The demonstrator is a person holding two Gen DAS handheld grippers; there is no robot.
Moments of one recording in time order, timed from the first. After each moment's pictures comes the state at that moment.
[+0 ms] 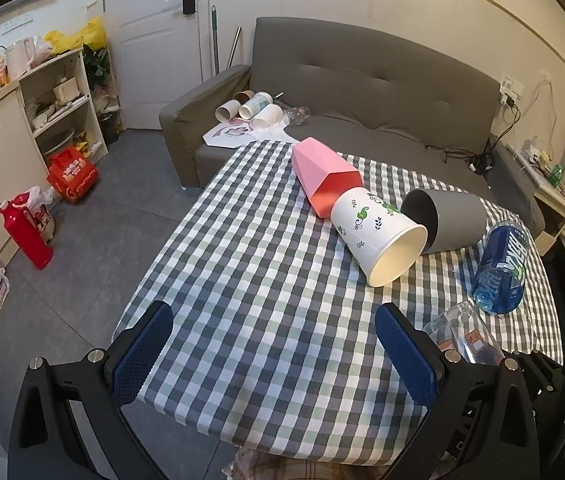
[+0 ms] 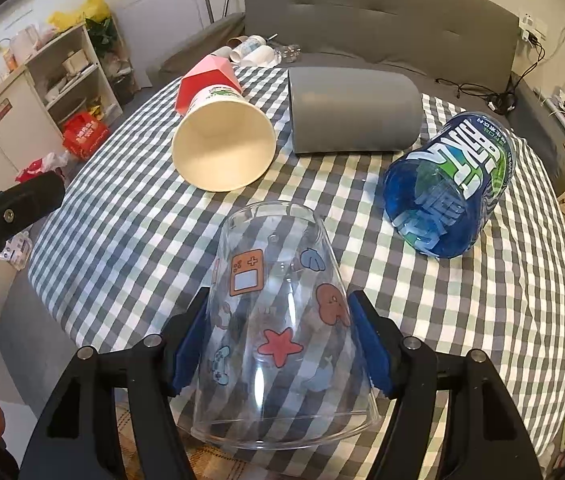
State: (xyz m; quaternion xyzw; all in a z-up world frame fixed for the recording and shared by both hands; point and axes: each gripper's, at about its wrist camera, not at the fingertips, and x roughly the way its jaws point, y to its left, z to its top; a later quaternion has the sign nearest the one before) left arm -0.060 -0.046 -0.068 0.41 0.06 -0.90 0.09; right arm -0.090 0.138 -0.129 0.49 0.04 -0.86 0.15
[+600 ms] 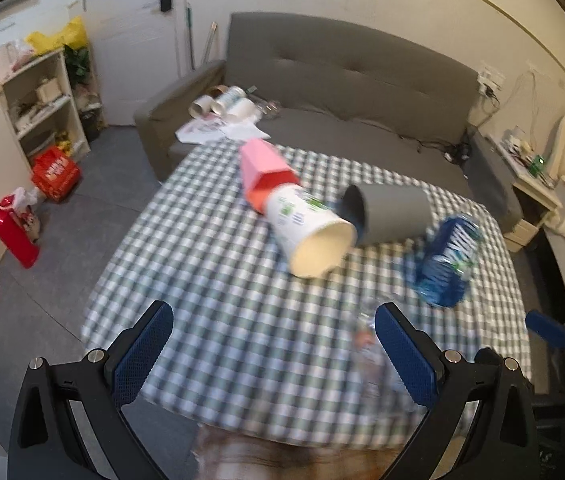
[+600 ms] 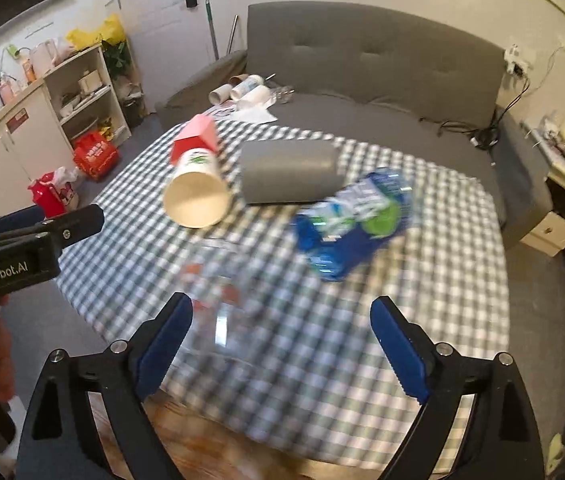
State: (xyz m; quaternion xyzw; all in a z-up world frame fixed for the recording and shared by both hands) left arm -0.060 0.013 -0.045 0.44 0.07 -0.89 0.05; right arm -0.062 0.214 -0.058 0.43 0.06 -0.89 0.15
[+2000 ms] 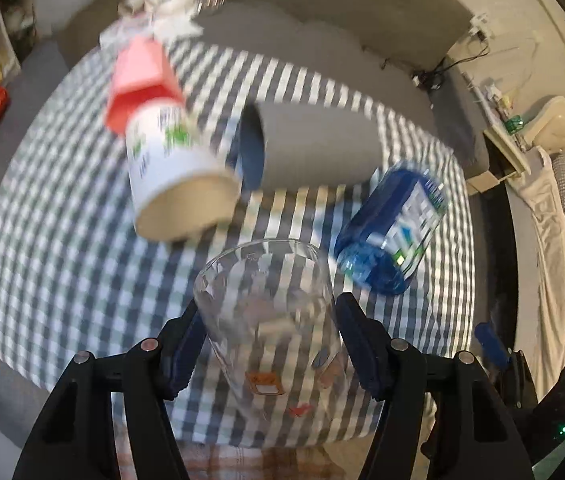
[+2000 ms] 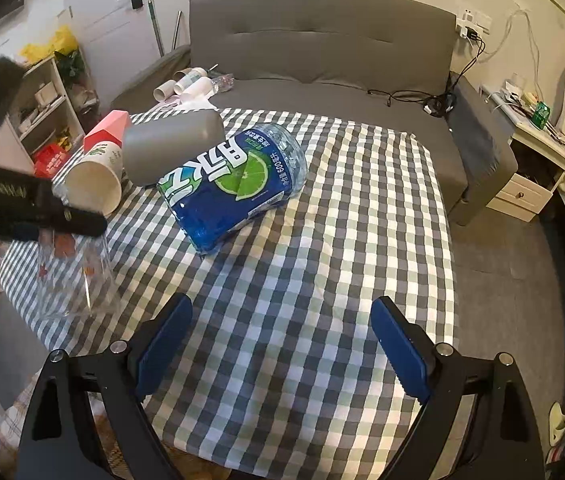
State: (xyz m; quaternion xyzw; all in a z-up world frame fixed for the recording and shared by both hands) left arm -0.146 0.058 -0.083 0.59 0.13 -0.80 -0.05; right arm -0.084 0.288 -0.093 0.45 0.03 -0.89 0.09
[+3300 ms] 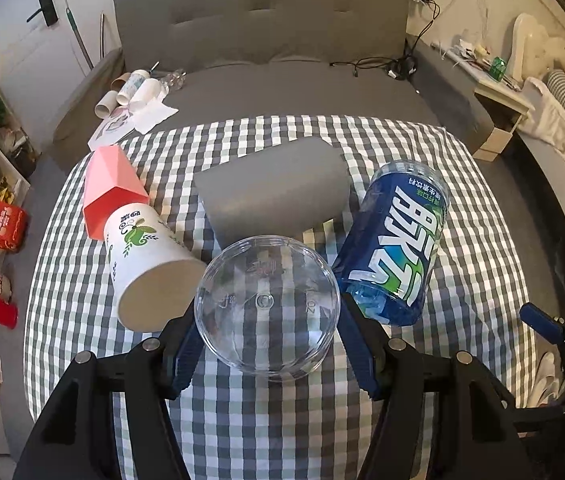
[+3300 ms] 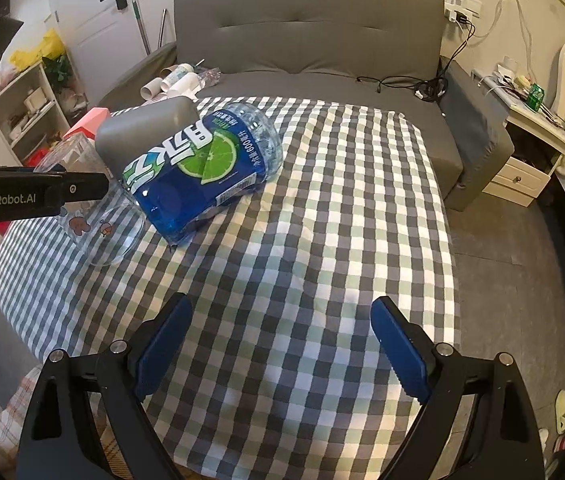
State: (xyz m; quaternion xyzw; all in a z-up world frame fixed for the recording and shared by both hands) left arm -0.166 0.118 -0.093 0.52 -0.05 -0.85 -0.05; right arm -0.091 0.305 -0.112 0.46 0.02 -0.88 0.08
